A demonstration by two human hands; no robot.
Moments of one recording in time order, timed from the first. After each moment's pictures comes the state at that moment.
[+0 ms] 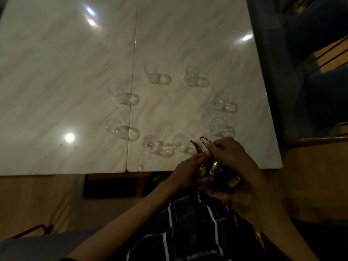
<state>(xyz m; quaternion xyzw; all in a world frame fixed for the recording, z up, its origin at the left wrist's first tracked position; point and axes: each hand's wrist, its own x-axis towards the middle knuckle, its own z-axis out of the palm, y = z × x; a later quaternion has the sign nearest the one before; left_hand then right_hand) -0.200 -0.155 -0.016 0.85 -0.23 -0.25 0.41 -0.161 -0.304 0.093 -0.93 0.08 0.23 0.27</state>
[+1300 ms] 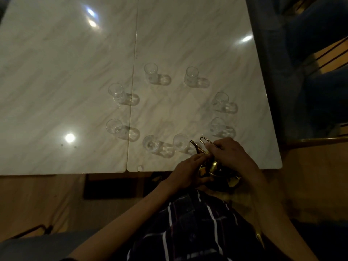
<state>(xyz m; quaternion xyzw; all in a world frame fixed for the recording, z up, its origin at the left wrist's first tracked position) -0.201 -0.154 -0.016 0.84 -0.23 -0.25 0.41 -0.162 -0.305 0.091 -0.92 0.09 0.24 0.29</state>
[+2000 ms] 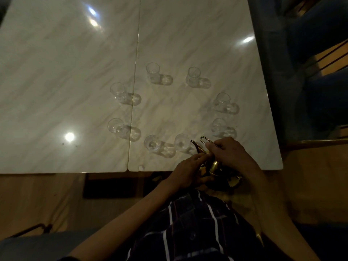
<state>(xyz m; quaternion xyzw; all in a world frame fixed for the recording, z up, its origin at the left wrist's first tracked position) -0.200 -0.149 -0.020 0.84 -0.23 -0.24 0.42 -0.160 -0.300 0.094 -0.92 0.08 0.24 0.29</state>
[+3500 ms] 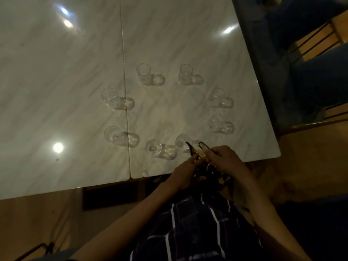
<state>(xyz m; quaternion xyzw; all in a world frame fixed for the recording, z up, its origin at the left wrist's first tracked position) -0.189 -0.116 -0.051 0.82 -0.27 -0.31 0.38 -0.177 -0.271 0.063 -0.88 0.18 0.27 0.34</state>
